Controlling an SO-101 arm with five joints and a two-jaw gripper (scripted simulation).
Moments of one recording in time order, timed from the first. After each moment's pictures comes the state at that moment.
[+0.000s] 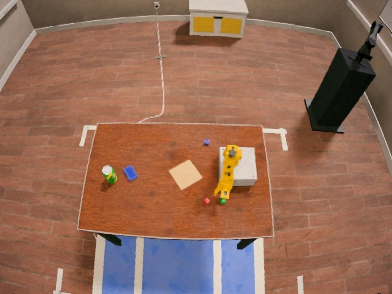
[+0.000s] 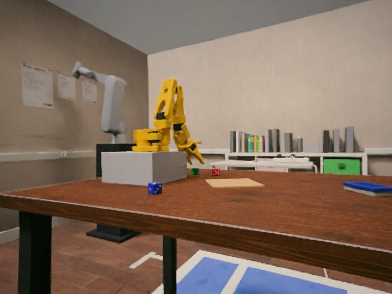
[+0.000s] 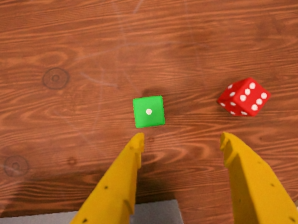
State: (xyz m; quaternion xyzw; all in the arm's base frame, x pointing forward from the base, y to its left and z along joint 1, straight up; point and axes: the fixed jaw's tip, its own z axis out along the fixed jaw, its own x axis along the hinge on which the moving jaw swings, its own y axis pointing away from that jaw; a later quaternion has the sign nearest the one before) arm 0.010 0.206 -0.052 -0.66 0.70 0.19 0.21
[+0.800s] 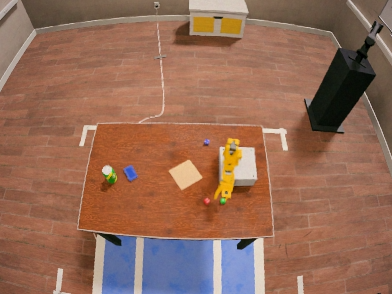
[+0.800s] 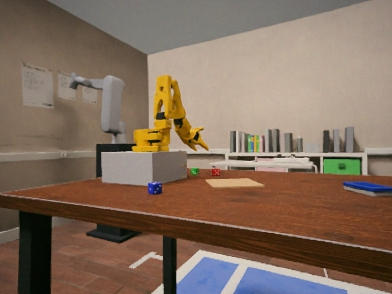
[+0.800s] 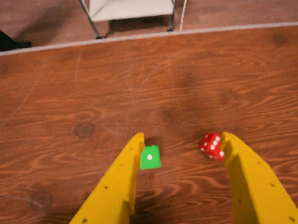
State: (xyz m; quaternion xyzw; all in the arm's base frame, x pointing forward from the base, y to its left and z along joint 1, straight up) arm 0.014 0.245 -0.001 -0.63 0.67 0.27 0.30
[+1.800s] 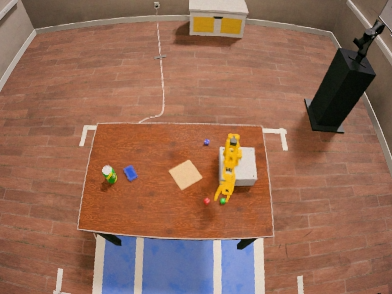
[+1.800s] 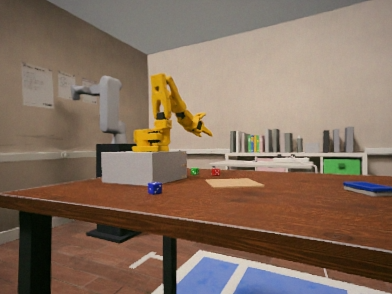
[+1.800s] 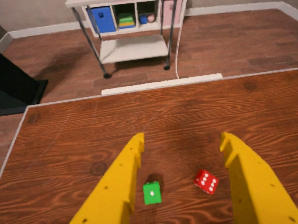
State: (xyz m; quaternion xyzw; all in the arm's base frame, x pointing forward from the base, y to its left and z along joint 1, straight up) arm 0.018 0.274 0.058 -0.58 0.64 0.34 0.37
